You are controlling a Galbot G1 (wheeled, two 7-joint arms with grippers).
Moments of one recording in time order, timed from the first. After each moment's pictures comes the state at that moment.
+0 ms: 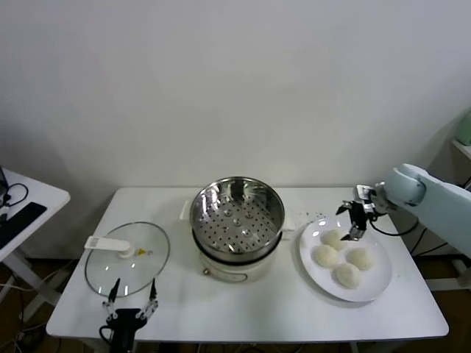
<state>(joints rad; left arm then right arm) 1.72 -1.61 -0.70 -1.88 0.09 -0.30 0.03 0.25 0.66 -1.09 1.18 0.17 -0.20 -1.05</state>
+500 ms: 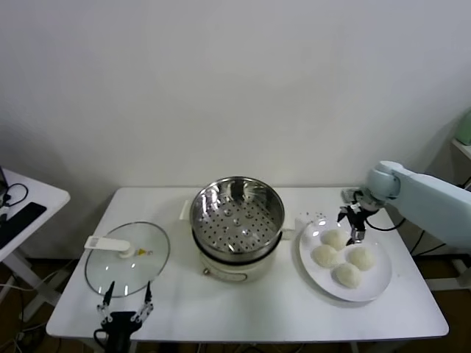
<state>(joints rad) 1.73 -1.61 -0.72 -1.87 0.11 -0.32 0.03 0.27 0.79 -1.19 1.01 0.11 -0.15 -1.08</state>
